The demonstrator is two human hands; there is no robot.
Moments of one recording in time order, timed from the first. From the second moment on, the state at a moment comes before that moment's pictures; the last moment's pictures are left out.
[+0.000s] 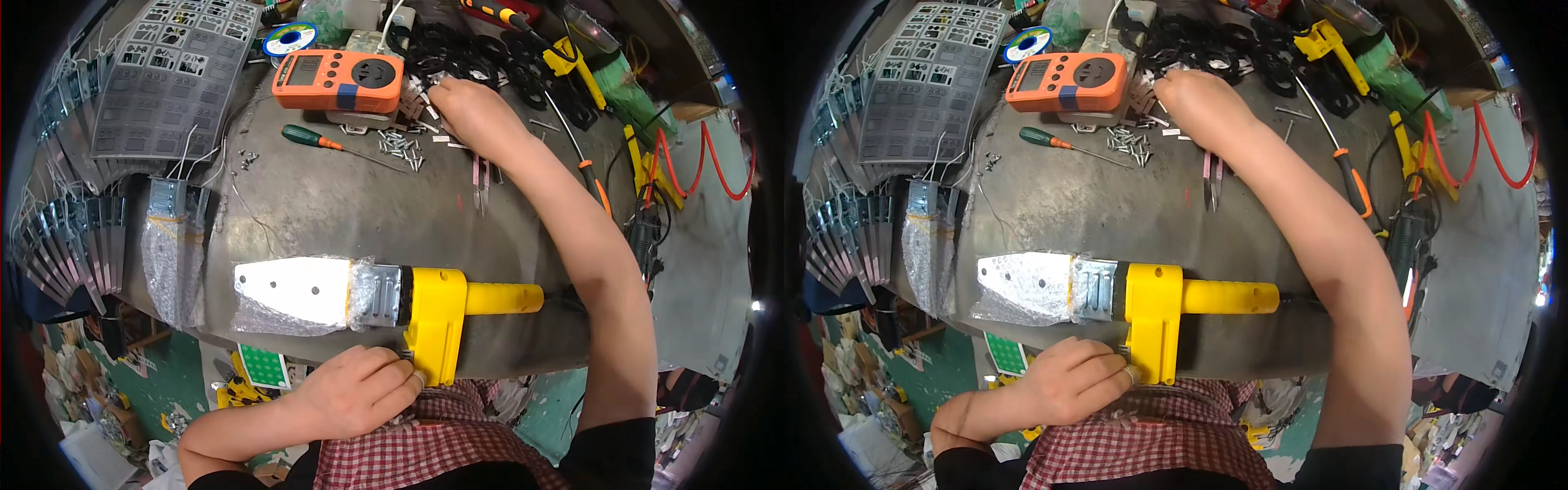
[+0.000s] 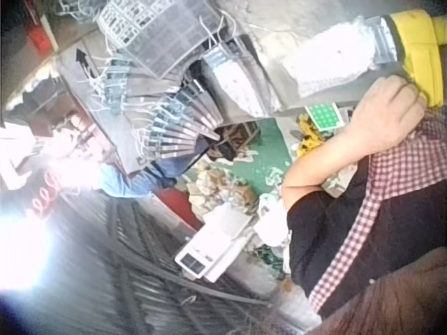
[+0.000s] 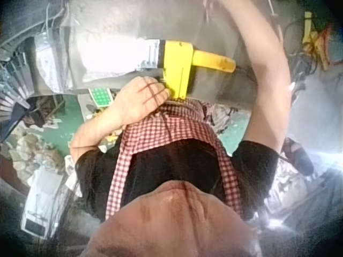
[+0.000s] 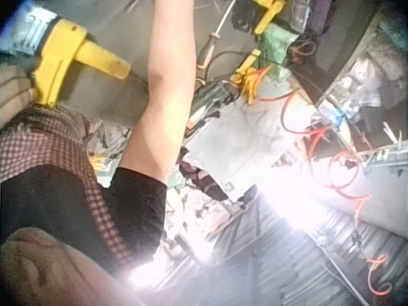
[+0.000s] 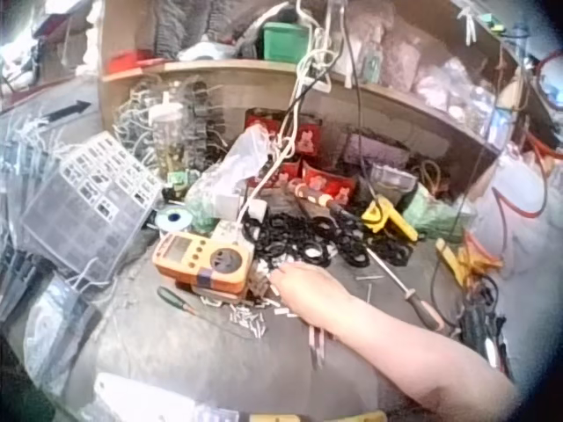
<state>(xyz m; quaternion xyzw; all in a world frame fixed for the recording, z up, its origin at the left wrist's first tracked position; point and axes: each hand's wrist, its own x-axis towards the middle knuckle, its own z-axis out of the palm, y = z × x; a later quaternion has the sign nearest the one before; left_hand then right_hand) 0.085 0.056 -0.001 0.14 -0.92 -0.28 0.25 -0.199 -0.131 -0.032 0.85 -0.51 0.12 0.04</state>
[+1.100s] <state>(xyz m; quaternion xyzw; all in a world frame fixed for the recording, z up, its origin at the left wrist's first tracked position) 0.092 0.071 -0.027 0.13 -0.92 -0.21 0.31 -0.134 0.145 0.022 0.53 -0.62 0.23 -0.53</state>
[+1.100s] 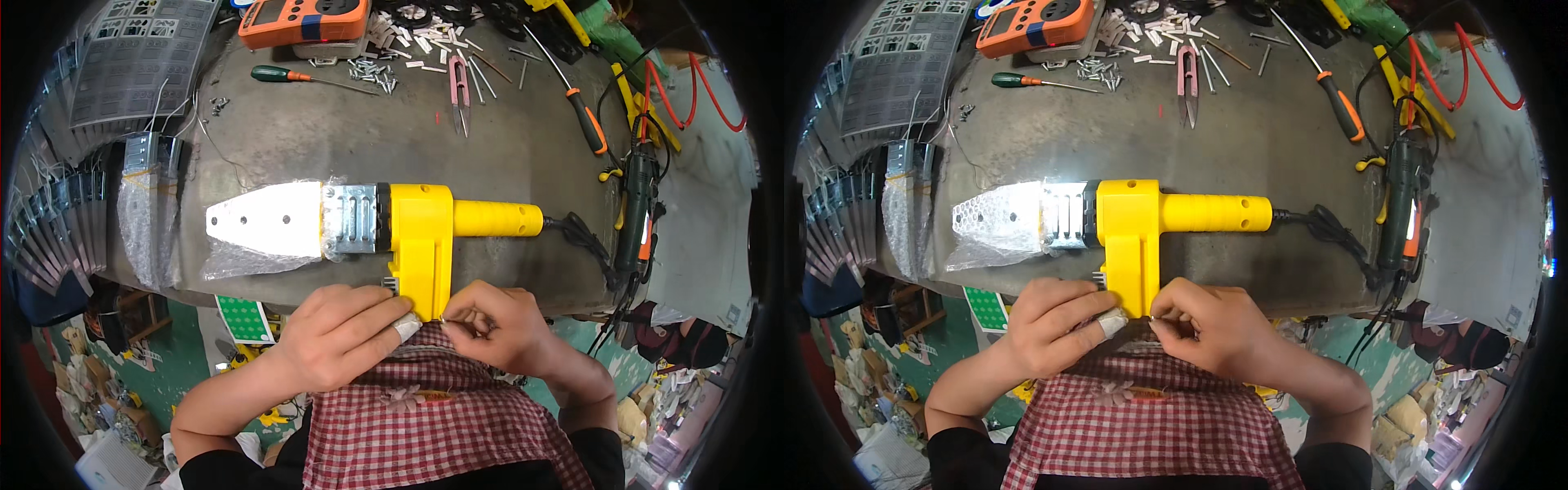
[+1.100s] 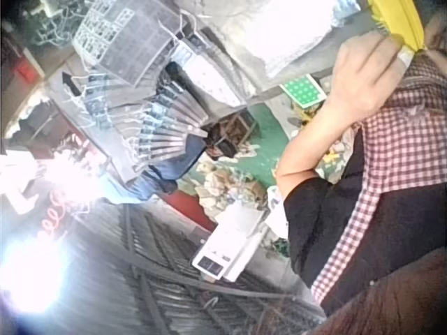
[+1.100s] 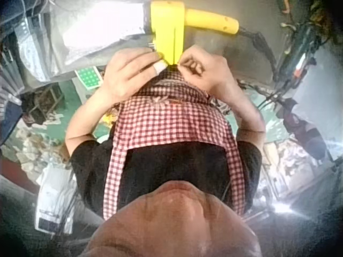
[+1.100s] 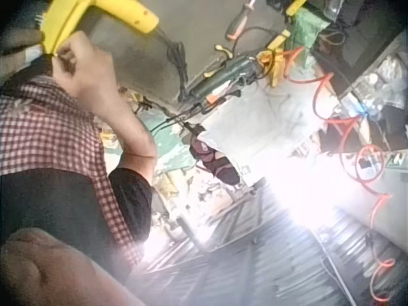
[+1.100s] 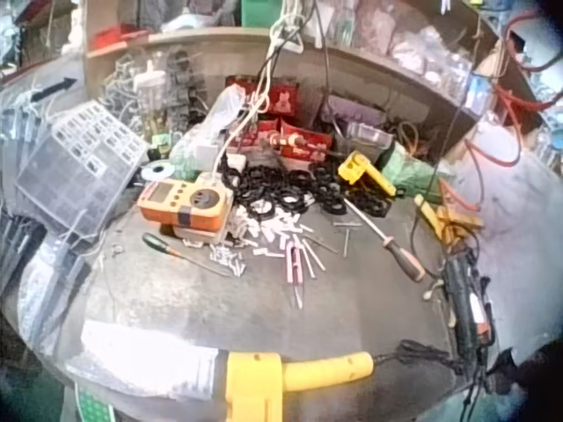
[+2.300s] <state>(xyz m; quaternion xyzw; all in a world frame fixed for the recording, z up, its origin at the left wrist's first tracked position) 0.017 -0.088 -0.004 0.32 -0.90 -0.20 0.21 -0.183 -0.060 -0.021 0.83 -0.52 0.21 -0.07</state>
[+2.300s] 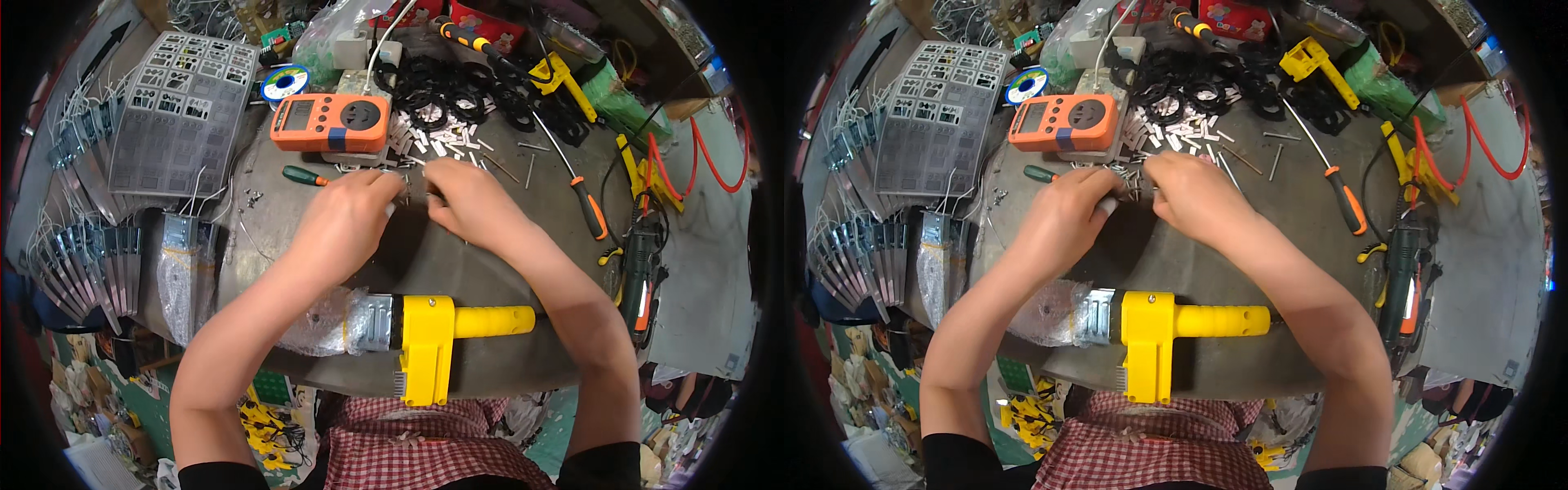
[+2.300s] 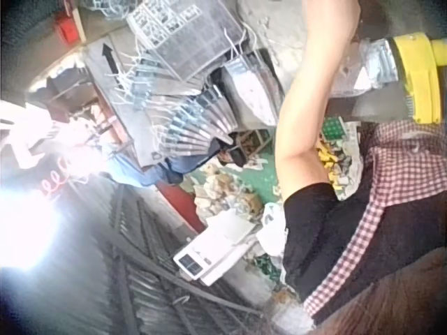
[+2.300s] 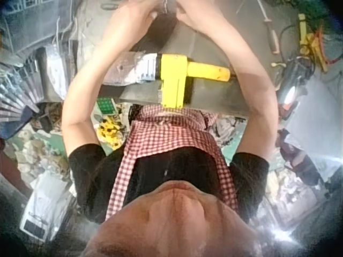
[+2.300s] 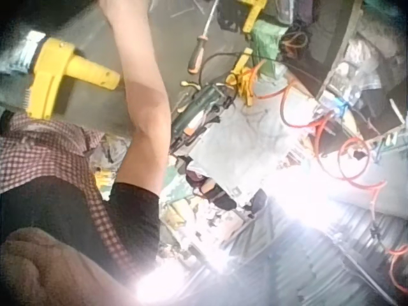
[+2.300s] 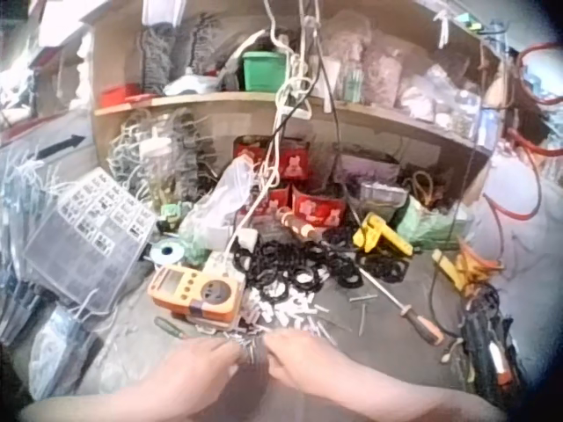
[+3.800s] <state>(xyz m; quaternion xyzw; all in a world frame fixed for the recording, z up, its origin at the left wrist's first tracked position) -0.038 -0.030 0.005 0.28 -0.89 -0.34 0.12 -0.227 -0.040 -0.025 0.69 -0.72 0.05 -0.03</state>
